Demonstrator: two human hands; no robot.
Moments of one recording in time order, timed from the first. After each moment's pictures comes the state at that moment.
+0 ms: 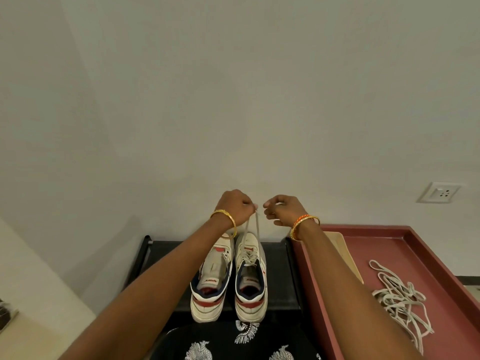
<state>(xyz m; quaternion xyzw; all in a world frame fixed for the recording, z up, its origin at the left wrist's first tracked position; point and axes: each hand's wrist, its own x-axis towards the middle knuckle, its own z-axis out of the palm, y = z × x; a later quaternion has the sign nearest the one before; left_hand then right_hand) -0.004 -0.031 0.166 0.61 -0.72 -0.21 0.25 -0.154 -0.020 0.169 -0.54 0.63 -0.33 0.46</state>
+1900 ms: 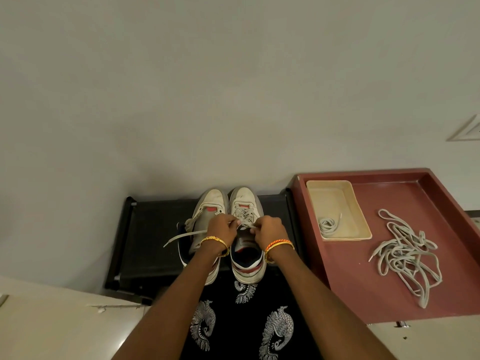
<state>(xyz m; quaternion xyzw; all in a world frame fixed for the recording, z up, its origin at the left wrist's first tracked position) -0.003 -0.020 -0.014 0.68 -0.63 -0.33 0.19 -0.140 -0.012 -0.011 -0.64 0.71 -0.09 0.28</state>
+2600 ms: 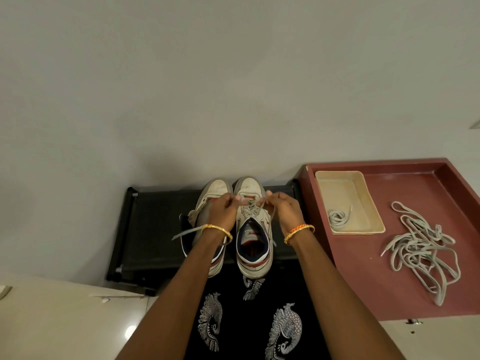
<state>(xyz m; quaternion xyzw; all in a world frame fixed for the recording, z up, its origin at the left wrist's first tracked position) -0.003 -0.028 -0.003 0.70 -0.49 -0.42 0.30 -0.149 -0.028 0.002 -0.28 0.58 -0.46 0.61</state>
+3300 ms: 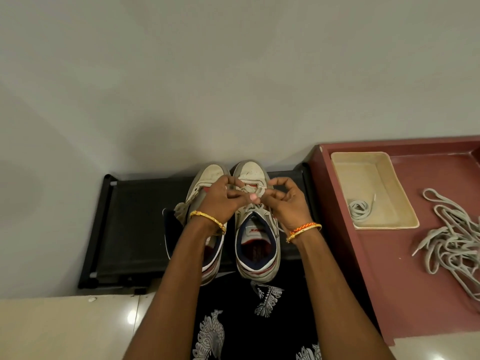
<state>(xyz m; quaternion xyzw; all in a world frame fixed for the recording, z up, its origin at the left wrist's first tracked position) 0.006 -0.052 -0.027 0.57 -0.46 -0.59 0.35 -0.146 -0.044 -0.055 -0.33 0.51 -0.50 0.61</state>
